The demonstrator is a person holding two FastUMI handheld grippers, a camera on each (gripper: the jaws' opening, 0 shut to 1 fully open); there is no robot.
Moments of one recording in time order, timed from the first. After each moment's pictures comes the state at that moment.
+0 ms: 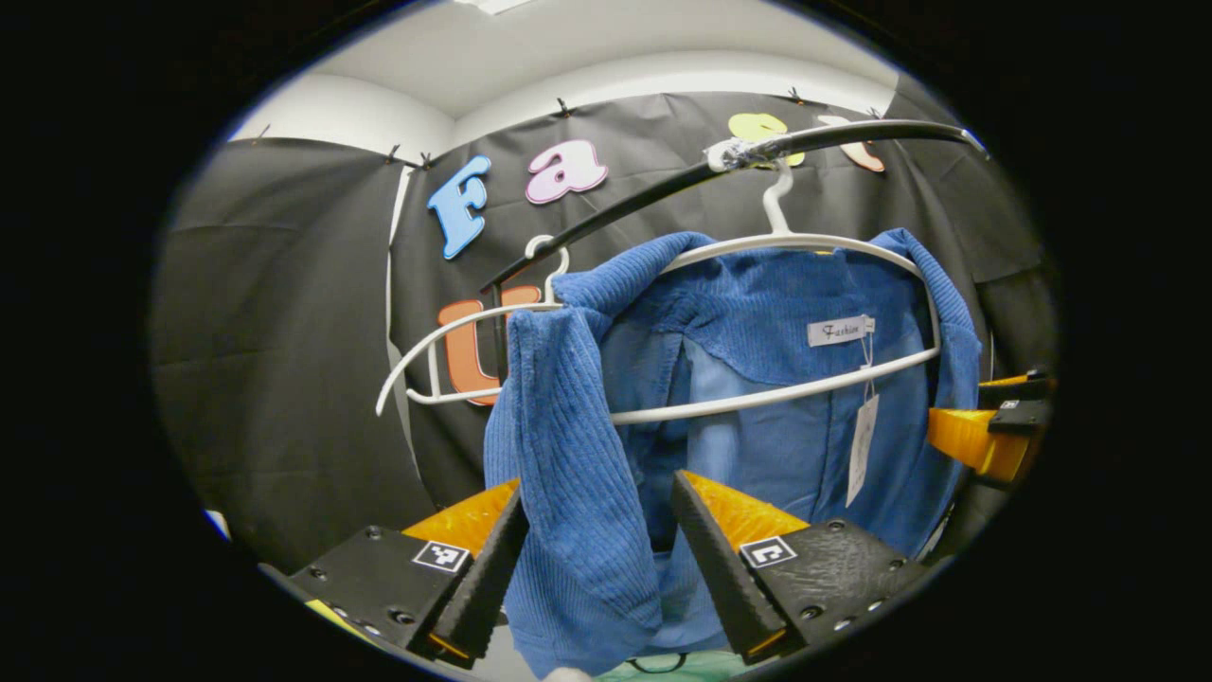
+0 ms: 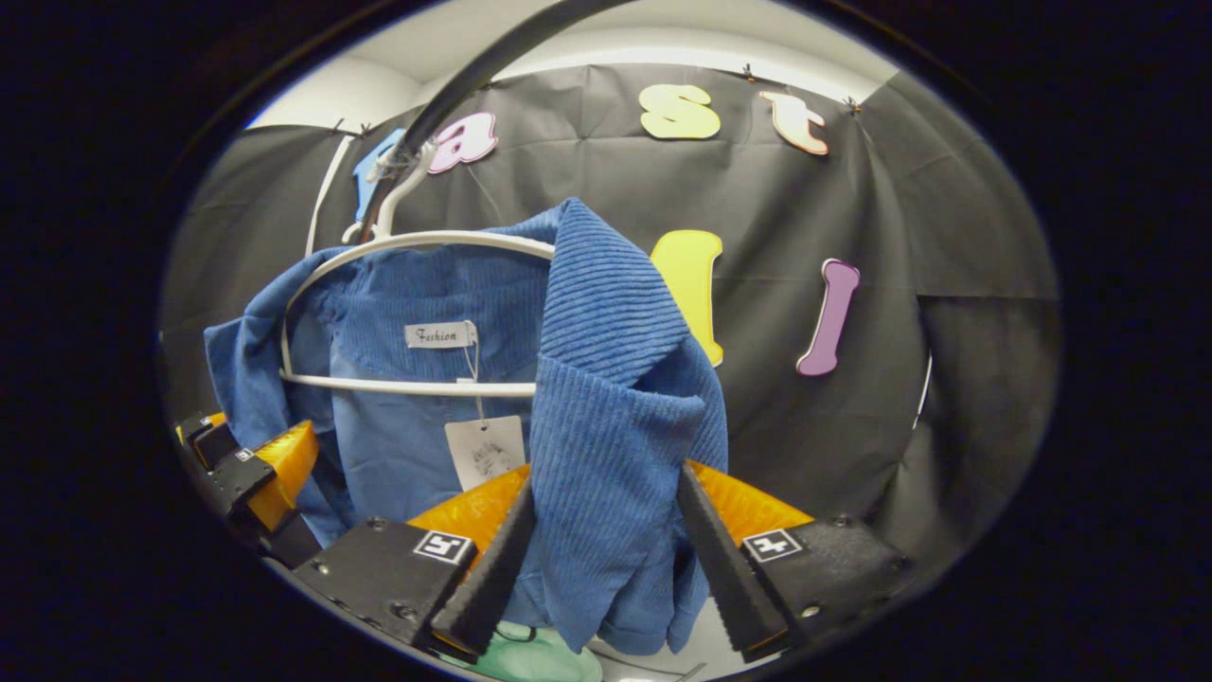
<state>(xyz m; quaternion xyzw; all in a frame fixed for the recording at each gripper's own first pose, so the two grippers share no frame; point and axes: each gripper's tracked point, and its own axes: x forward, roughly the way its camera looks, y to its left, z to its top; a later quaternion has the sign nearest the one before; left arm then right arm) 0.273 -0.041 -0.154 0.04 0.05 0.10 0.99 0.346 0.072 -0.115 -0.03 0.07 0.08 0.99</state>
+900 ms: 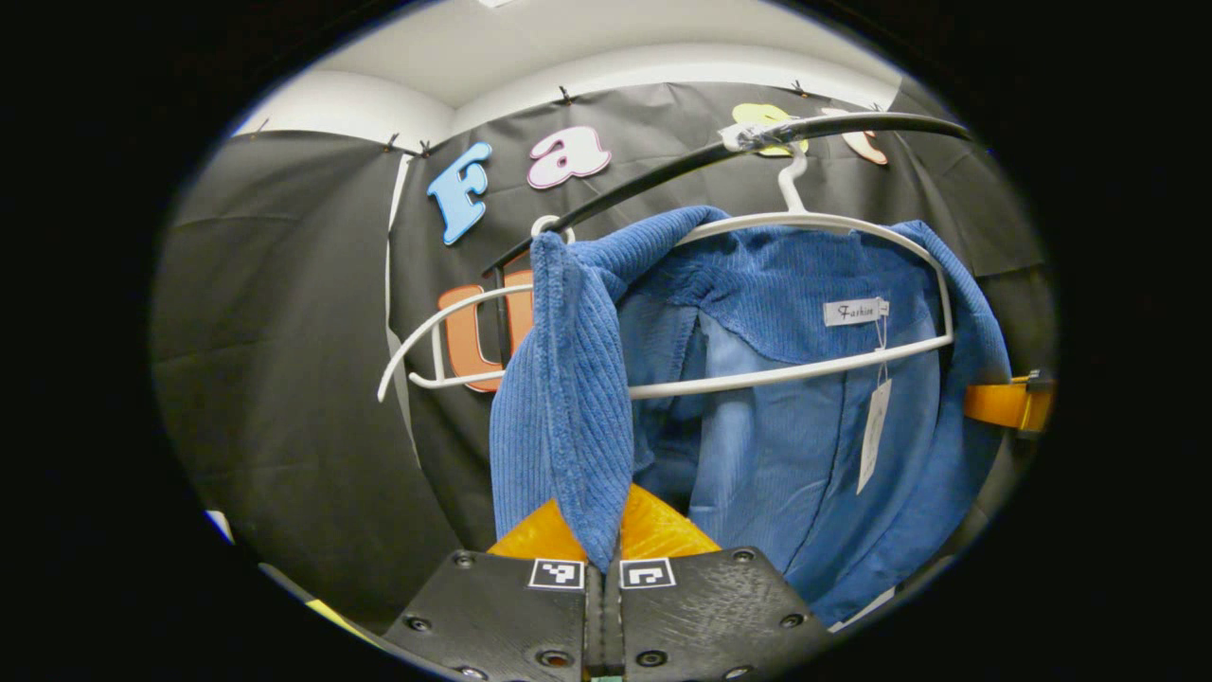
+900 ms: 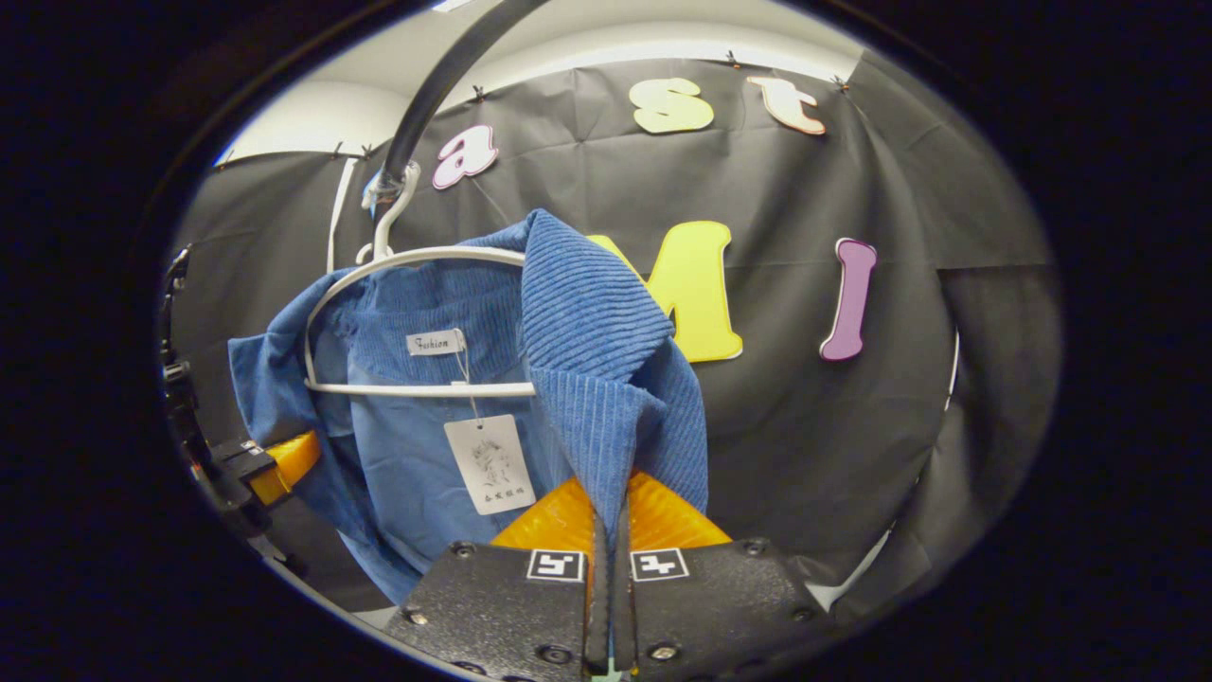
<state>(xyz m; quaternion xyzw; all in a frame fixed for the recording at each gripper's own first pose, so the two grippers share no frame) 0.267 -0.034 -0.165 0.03 0.07 0.09 0.99 0.337 0.060 -0.114 0.02 0.07 0.14 0.99</state>
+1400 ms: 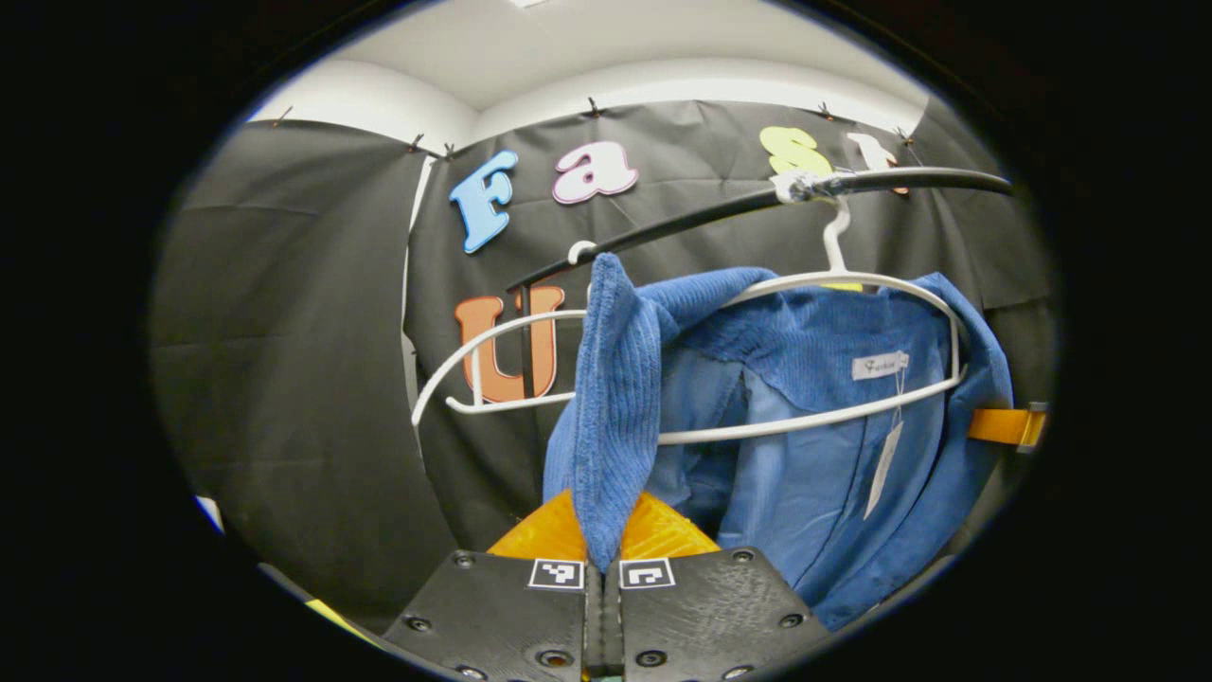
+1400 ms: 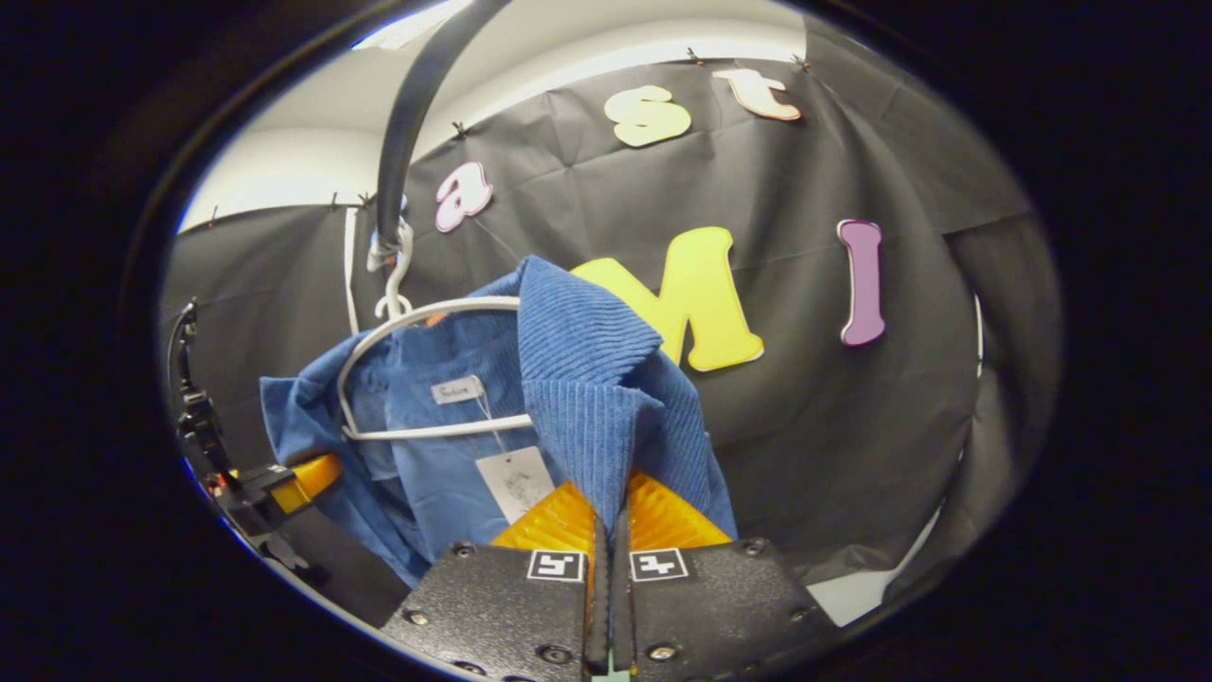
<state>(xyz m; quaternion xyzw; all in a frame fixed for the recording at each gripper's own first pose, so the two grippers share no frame) 0.262 -0.007 -0.132 0.00 0.04 0.10 0.99 0.330 0.064 -0.090 0.11 0.06 0.19 0.97</state>
